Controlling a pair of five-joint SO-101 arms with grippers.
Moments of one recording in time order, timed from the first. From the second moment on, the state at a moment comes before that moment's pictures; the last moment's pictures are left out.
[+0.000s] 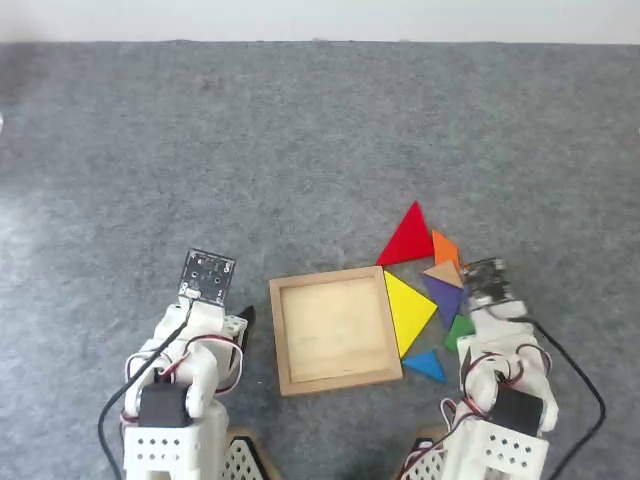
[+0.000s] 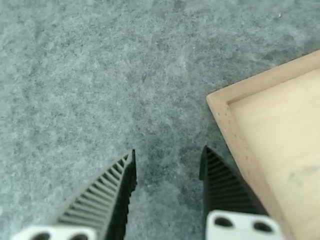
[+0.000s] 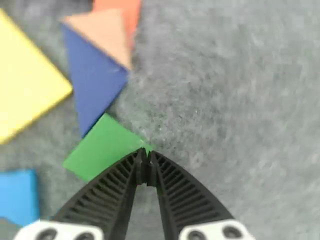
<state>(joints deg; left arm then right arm) -4.8 -103.6 97.1 70.9 -8.1 14.1 -102.9 95.6 70.0 36.8</state>
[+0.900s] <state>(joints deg) -2.6 -73.7 61.8 66.2 -6.5 3.0 -43.2 45.1 76.4 31.0</state>
